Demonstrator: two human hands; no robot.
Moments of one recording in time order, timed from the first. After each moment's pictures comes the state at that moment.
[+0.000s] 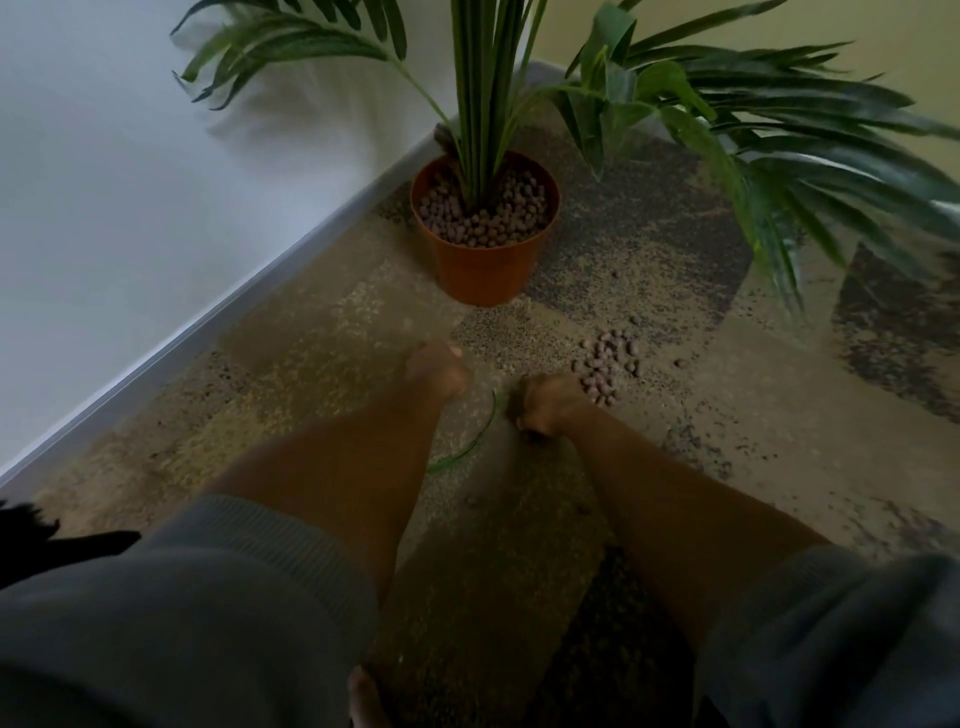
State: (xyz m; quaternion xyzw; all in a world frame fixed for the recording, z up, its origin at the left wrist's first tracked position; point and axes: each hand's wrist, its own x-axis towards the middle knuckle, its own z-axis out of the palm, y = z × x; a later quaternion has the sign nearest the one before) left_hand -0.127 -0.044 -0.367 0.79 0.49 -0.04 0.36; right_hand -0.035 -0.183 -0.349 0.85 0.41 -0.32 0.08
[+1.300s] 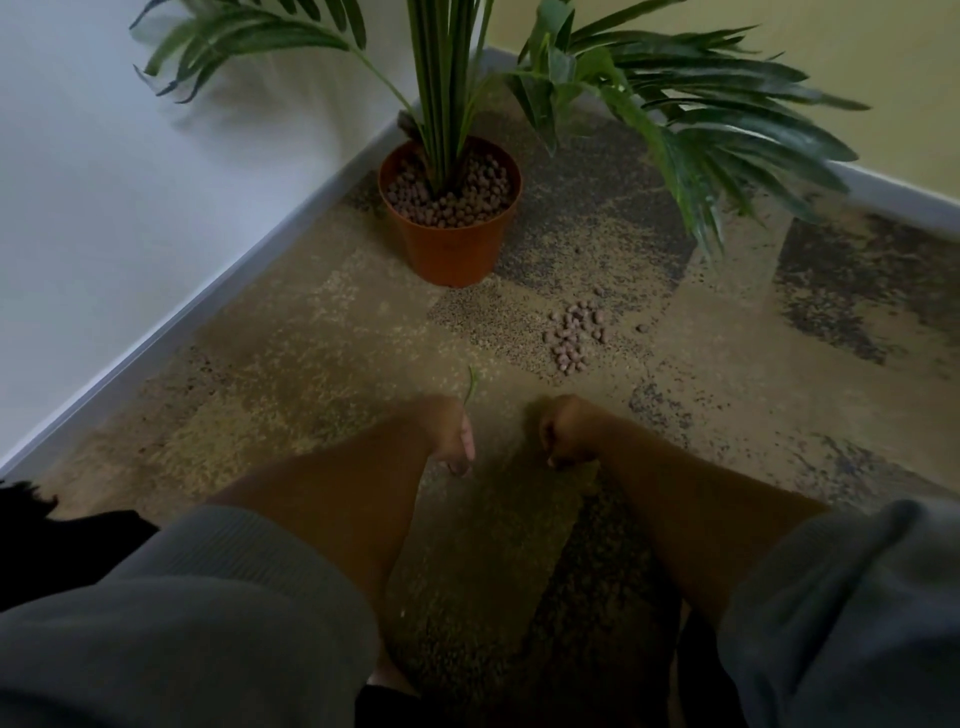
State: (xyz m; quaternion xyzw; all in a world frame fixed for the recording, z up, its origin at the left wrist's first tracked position) left_hand -0.185 -0.105 -0.357 0.86 0.21 -0.34 0.32; right_hand -0.057 -0.271 -0.334 0.82 0.43 -0.37 0.07
